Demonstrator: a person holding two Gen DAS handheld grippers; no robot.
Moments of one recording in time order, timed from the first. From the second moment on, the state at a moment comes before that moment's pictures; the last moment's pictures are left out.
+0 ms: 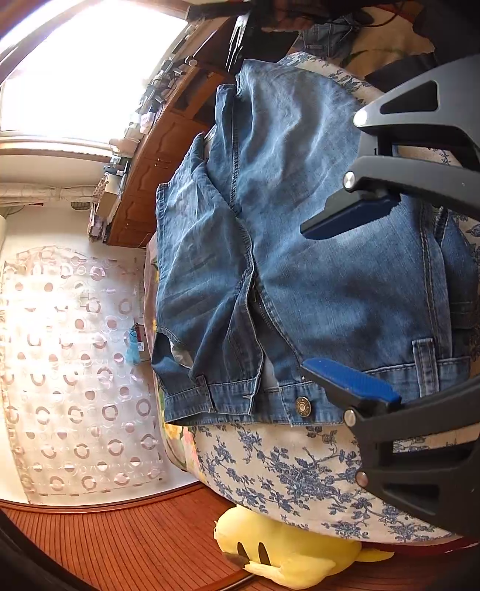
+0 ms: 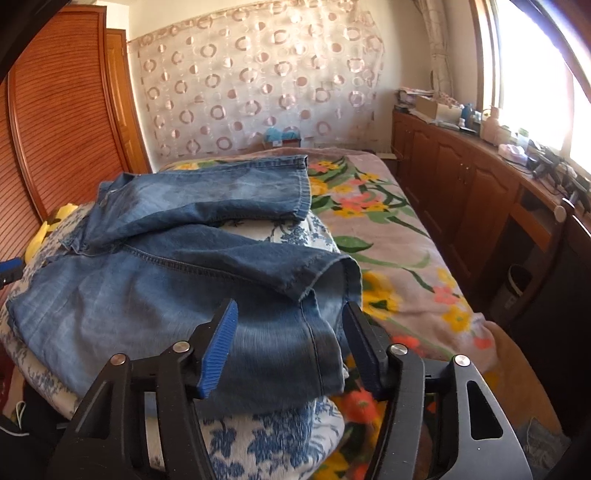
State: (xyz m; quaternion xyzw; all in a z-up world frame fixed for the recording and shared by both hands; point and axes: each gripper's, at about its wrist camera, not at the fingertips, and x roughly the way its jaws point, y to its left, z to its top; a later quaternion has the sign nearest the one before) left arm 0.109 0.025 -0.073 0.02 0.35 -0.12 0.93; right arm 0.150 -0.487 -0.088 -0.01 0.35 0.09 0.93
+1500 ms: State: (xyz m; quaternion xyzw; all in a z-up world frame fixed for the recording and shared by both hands) left arm 0.063 0.068 -0.075 0.00 0.34 -0.09 0.93; right arm 0.181 -0.487 -0.070 -0.03 0.36 0.10 0.93
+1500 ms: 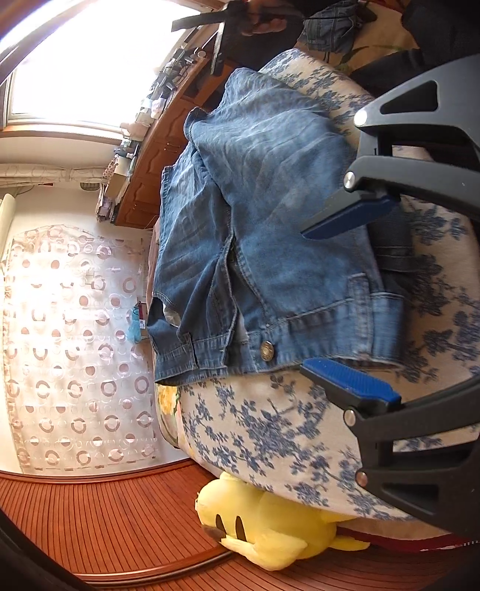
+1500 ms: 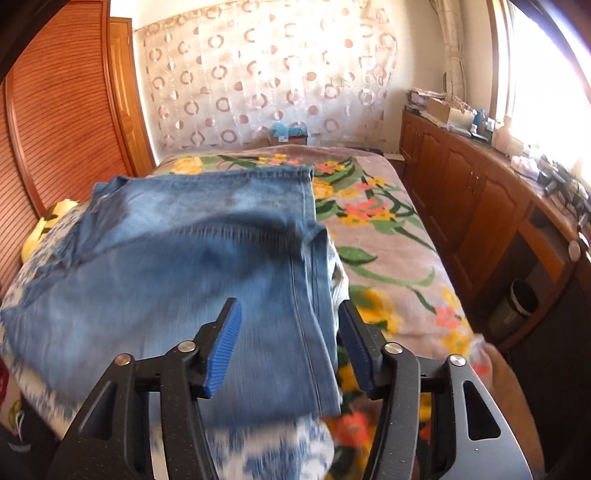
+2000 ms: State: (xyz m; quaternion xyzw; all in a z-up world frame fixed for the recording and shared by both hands) left arm 0.034 0.095 -0.109 -0.02 0.38 -0.07 0.92; right arm 0.153 -0.503 -0.098 0.00 0.38 0.13 0.92
